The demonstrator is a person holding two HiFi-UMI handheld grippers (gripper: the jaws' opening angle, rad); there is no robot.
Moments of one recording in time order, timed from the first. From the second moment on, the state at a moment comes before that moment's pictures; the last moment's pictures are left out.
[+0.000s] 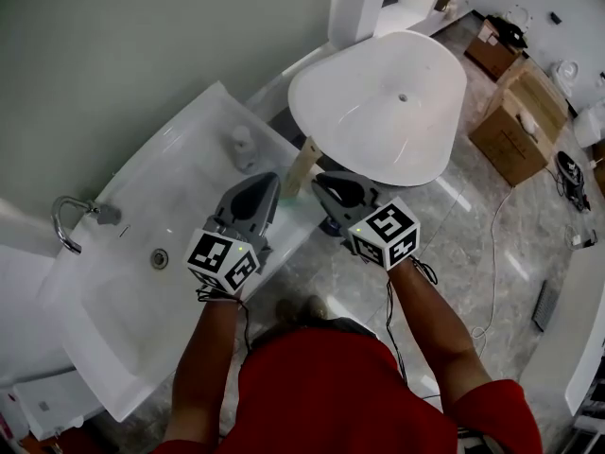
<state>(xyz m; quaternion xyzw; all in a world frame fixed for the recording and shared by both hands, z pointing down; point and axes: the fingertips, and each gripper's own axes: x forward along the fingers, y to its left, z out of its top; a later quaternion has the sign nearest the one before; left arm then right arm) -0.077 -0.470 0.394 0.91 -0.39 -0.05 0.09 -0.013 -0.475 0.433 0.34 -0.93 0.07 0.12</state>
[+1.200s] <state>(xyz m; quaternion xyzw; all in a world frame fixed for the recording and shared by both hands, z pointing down) -0.066 -0.451 0.364 0.92 -0.37 -0.06 0.06 -0.042 -0.452 0.364 0.31 -0.95 0.00 0.04</state>
